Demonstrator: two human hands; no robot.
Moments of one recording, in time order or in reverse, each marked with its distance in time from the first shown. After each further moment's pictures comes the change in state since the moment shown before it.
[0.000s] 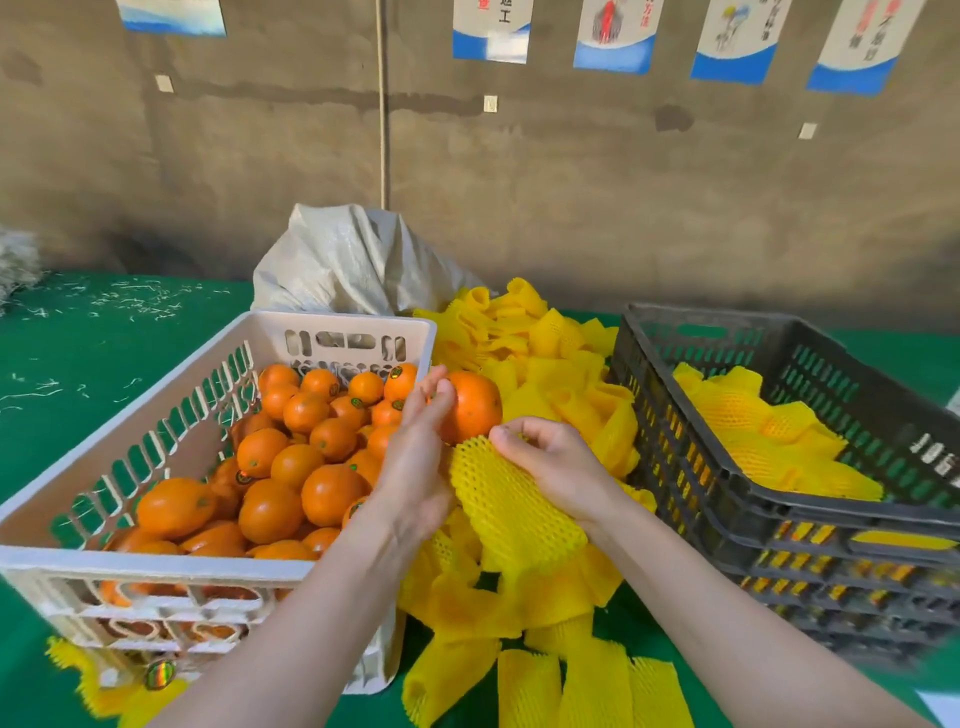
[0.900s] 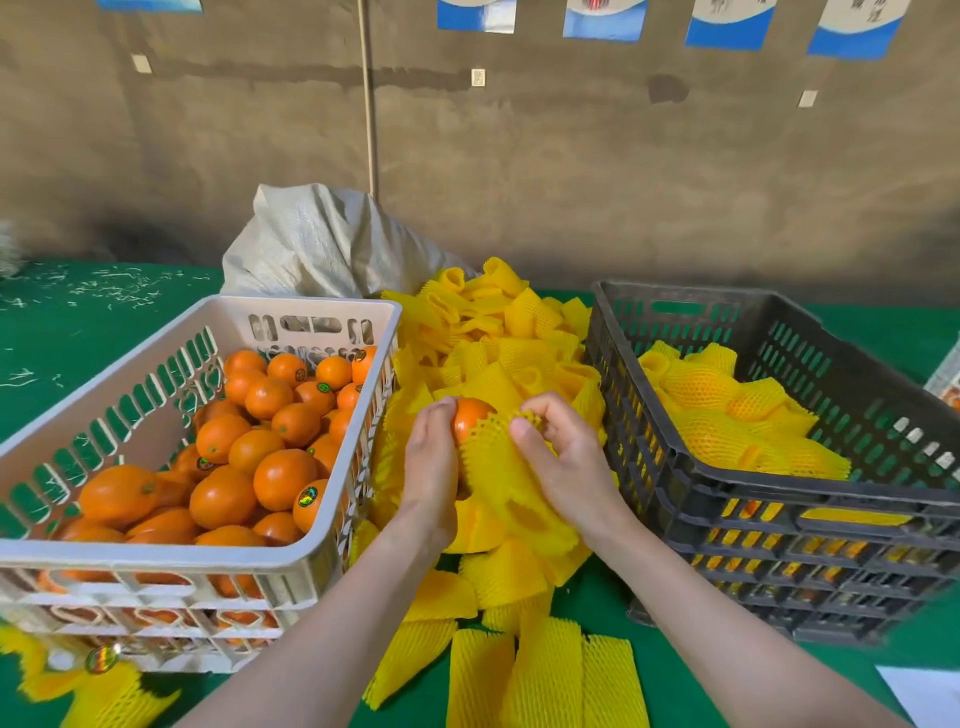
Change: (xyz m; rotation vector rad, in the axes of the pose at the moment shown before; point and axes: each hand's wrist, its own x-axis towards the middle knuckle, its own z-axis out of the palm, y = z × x) left_hand 0.008 -0.070 0.024 0.455 0.232 0.012; right_hand -0.019 0.035 -0.057 -0.145 0.139 -0.337
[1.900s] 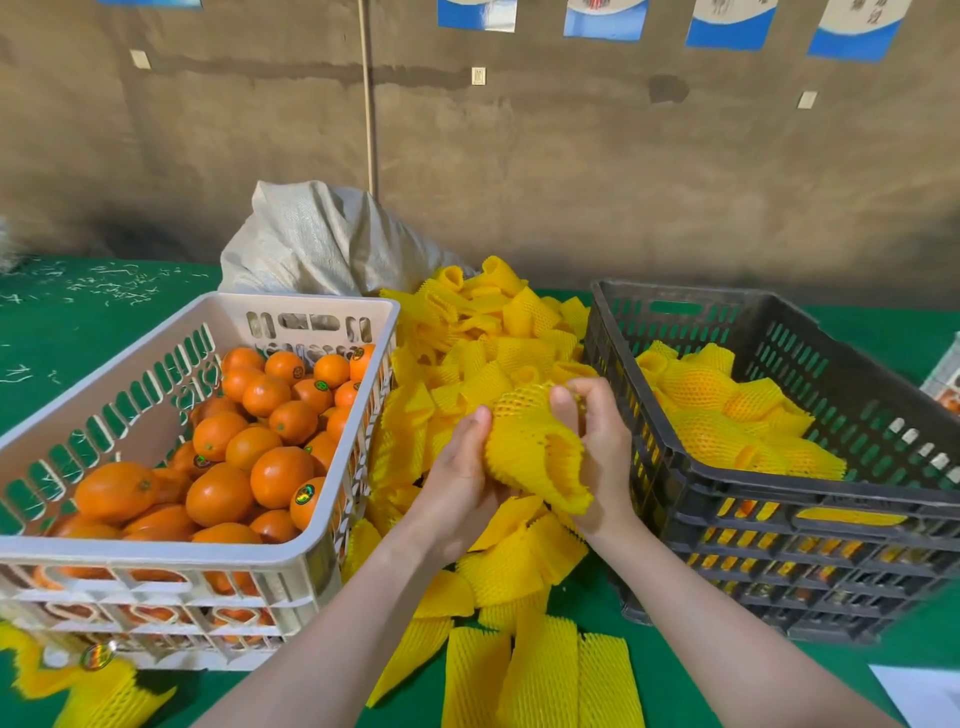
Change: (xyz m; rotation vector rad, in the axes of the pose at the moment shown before) left_hand -0.014 -0.013 0.009 -0.237 -0.447 -0.028; right_hand 0.004 0.003 -0.004 -0.108 0.383 -0.018
